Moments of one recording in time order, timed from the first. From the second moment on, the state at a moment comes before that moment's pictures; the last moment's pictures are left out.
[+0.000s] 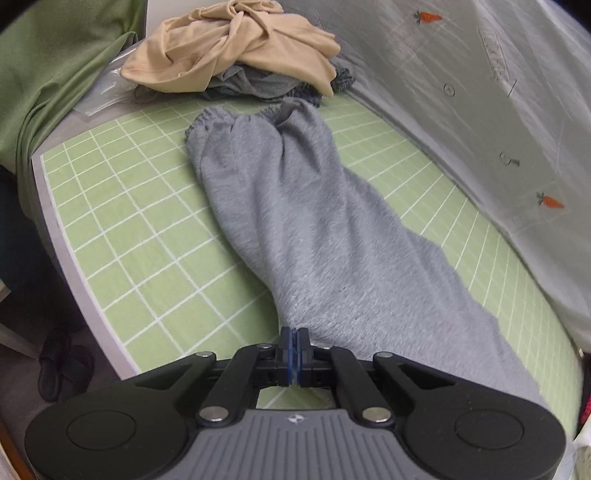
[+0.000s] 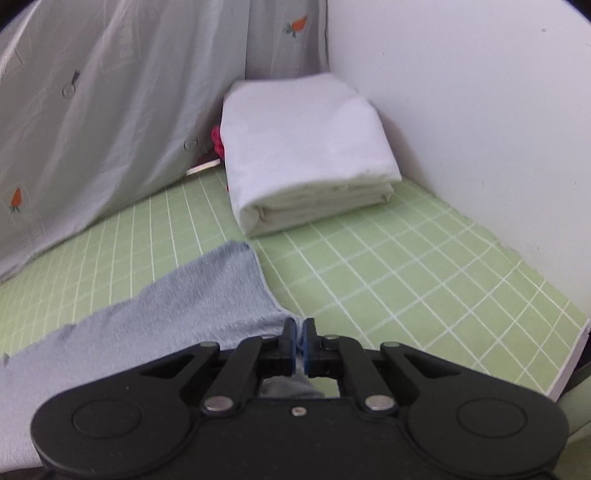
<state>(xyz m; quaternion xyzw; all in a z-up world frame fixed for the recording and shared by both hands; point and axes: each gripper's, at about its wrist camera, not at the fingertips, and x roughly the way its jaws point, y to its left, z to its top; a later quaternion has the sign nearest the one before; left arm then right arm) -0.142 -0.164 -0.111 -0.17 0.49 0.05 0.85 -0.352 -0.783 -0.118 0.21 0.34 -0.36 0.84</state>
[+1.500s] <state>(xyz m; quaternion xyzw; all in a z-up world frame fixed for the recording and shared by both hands) 0.139 -0.016 -0.146 -0.12 0.53 -0.02 0.84 -0.129 -0.424 -0.119 0.13 0.44 -0.35 0.82</state>
